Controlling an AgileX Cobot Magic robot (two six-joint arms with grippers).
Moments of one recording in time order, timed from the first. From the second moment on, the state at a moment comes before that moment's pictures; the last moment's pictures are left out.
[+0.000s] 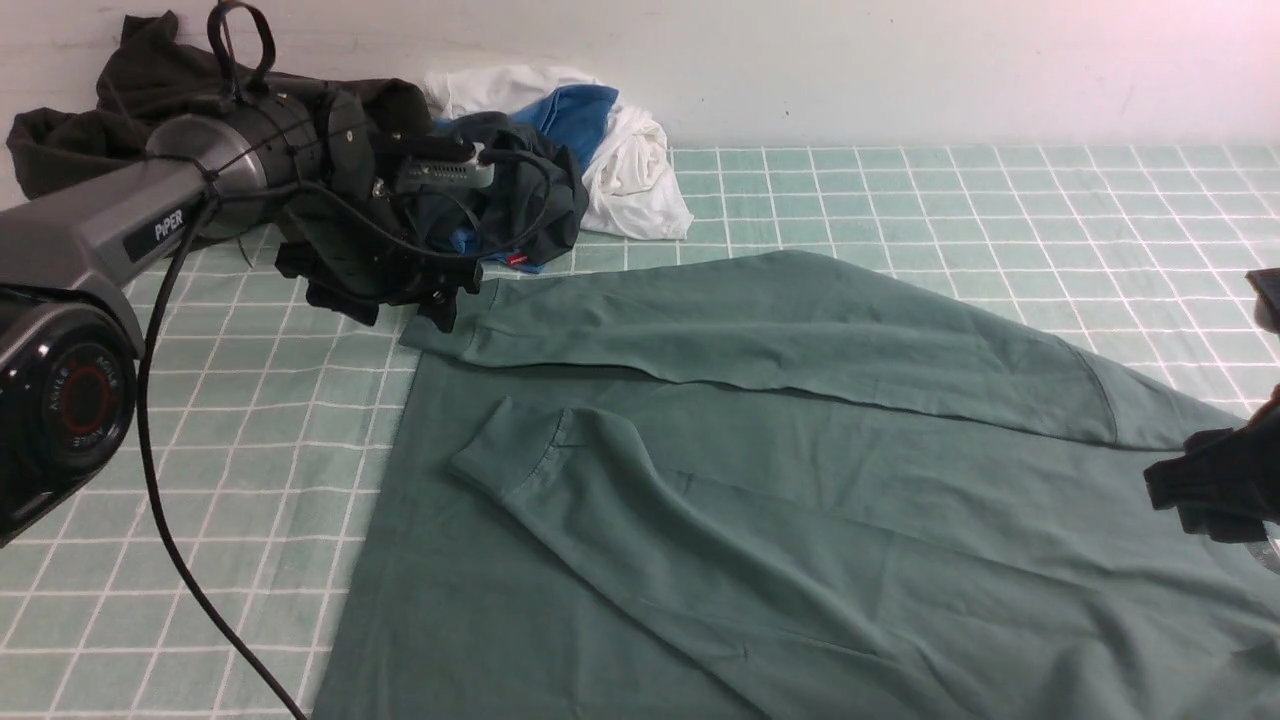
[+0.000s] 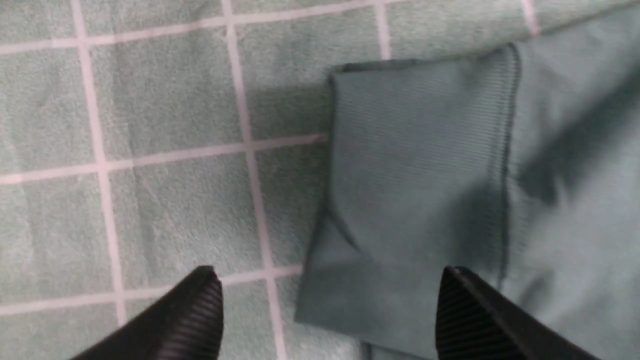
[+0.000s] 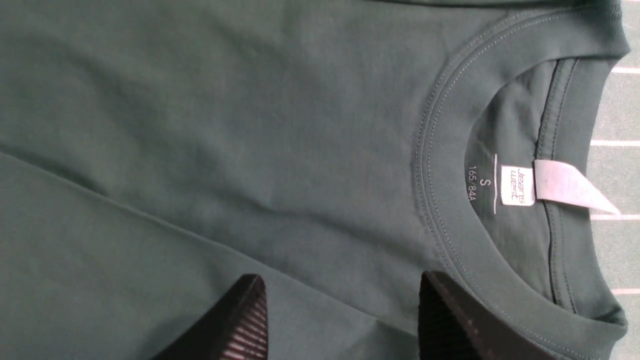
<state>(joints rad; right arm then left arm) 0.12 1.37 -0.87 -0.24 0.85 0.29 -0.12 2.35 -1.99 -0.04 0.85 0.00</state>
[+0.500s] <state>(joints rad) 0.12 1.37 -0.87 -0.24 0.84 0.28 -0.11 2.38 -2.01 -0.15 0.85 0.08</state>
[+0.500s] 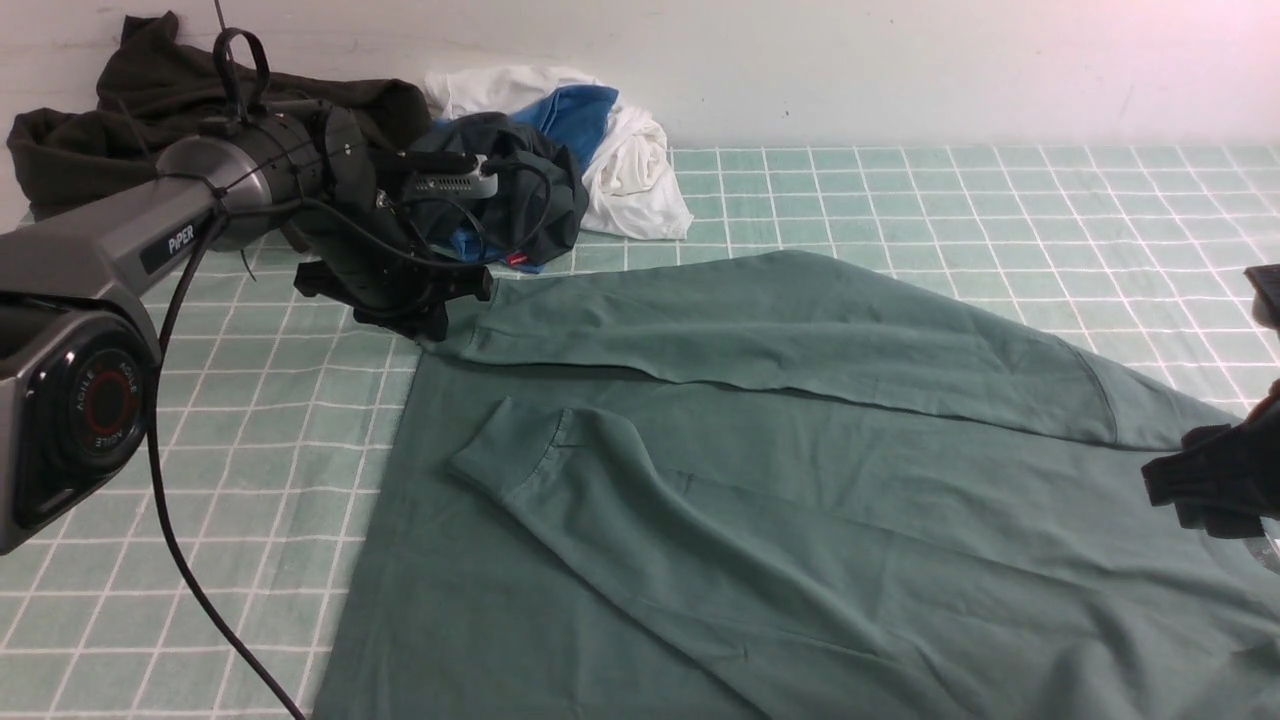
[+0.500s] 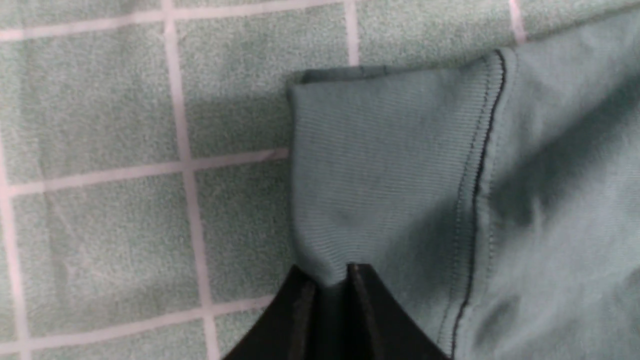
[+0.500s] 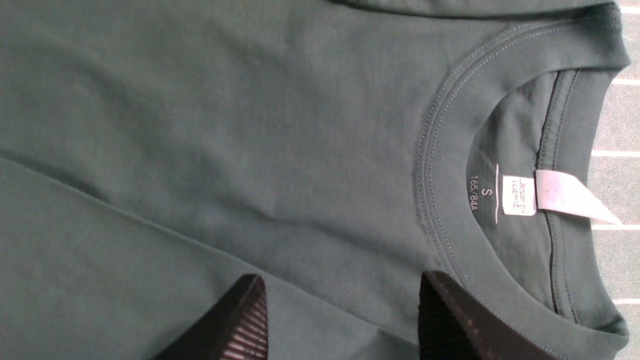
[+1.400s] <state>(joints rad) 0.12 1.21 -0.87 -0.10 0.88 0.19 -0.41 1.98 -2.01 -0.15 0.99 0.13</state>
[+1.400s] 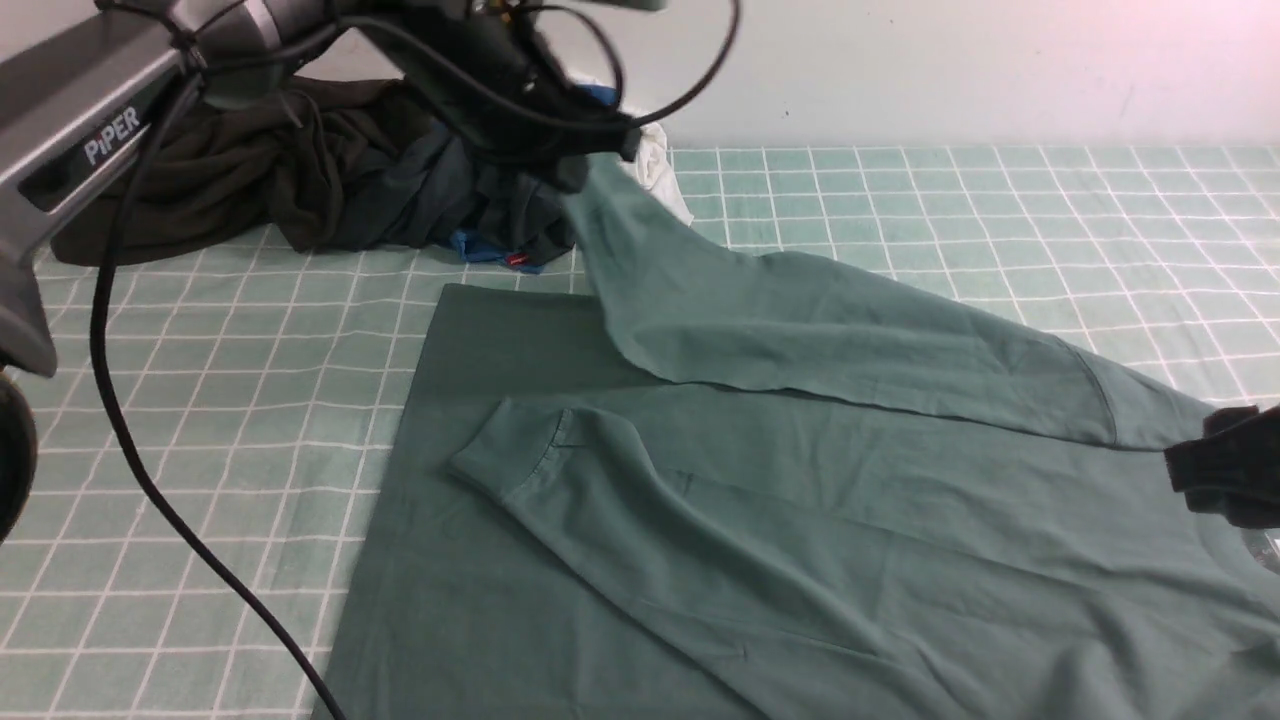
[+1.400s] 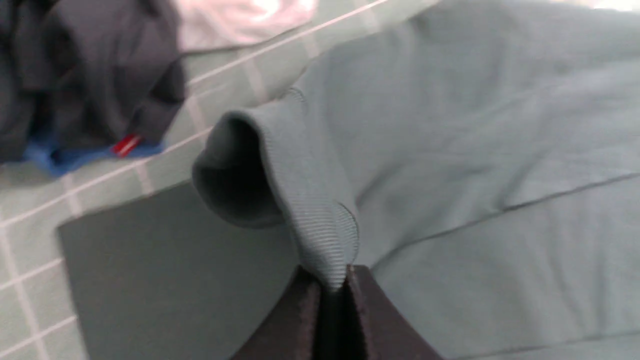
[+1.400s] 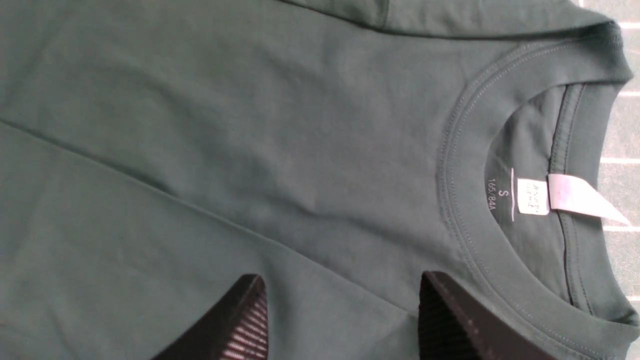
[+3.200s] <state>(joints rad) 0.49 0.97 -0.87 0.02 1.25 -0.03 -0.75 1.47 -0.58 0.04 0.76 0.52</state>
